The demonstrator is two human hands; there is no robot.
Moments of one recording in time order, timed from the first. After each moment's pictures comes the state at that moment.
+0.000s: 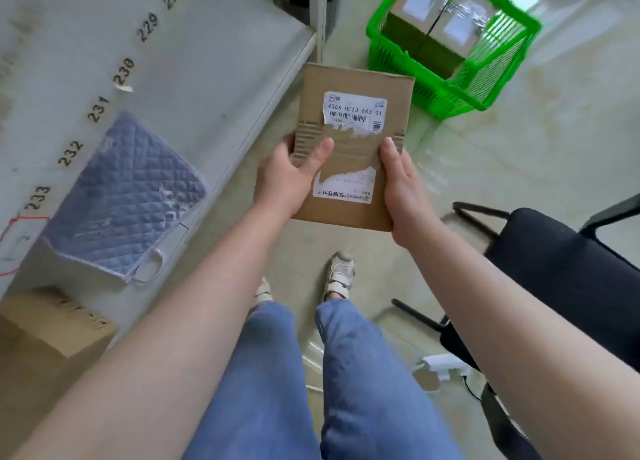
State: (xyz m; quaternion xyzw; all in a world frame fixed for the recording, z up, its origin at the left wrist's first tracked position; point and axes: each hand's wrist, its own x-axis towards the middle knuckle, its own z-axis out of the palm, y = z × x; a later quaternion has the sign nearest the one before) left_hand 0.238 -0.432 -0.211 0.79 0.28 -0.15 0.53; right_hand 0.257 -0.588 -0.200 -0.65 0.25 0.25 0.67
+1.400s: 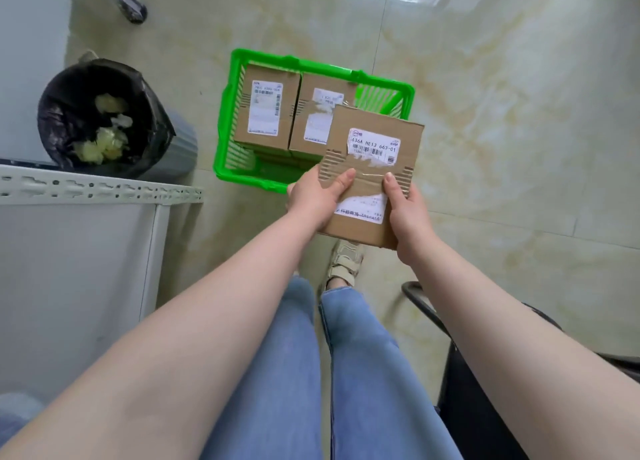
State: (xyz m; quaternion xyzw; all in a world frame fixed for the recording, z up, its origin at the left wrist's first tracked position) left_hand 0.687 -0.729 -0.377 0.80 0.18 -0.37 0.44; right_hand 0.631 -0.866 -0.395 -0.59 0.47 0.13 0.64
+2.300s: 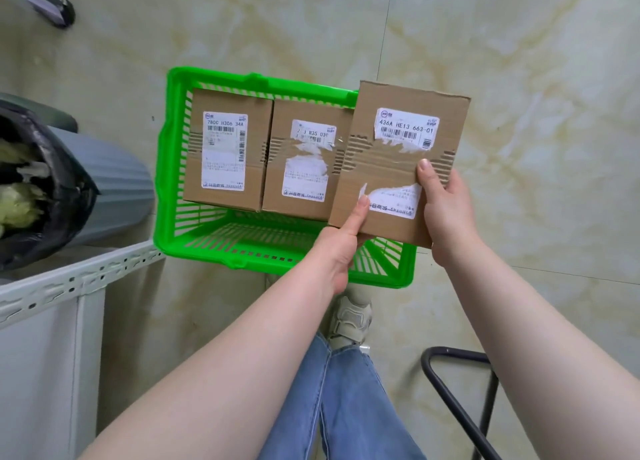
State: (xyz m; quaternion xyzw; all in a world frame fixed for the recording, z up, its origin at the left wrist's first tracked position) left_hand 0.766 -0.807 -0.547 0.51 0.43 -0.48 0.57; right_hand 0.764 -0.950 -0.555 -0.65 0.45 0.06 0.61
